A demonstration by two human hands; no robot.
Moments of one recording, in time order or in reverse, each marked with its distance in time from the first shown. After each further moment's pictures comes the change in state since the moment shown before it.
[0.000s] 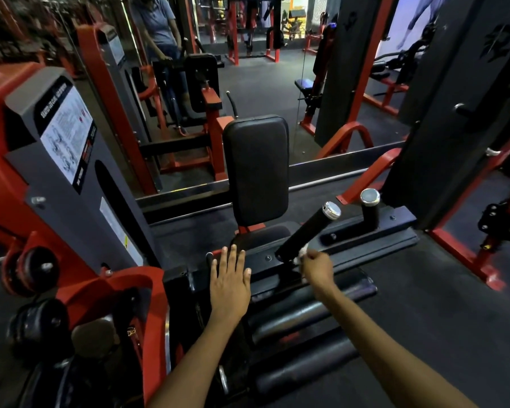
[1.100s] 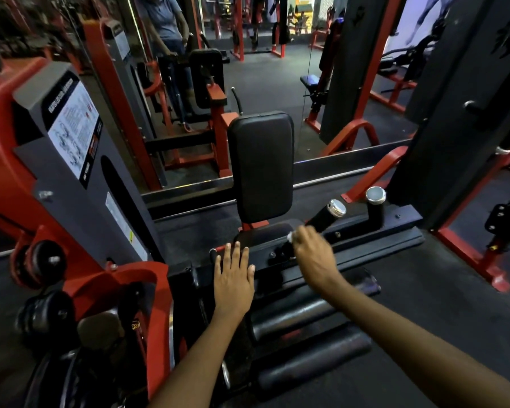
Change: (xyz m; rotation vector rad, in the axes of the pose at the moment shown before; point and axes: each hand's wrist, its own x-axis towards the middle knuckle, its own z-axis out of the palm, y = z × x) left_hand 0.000 0.000 0.001 -0.028 0.049 -0.015; right_hand -0.026 -0.047 -0.016 -0.969 -0.018 -0.807
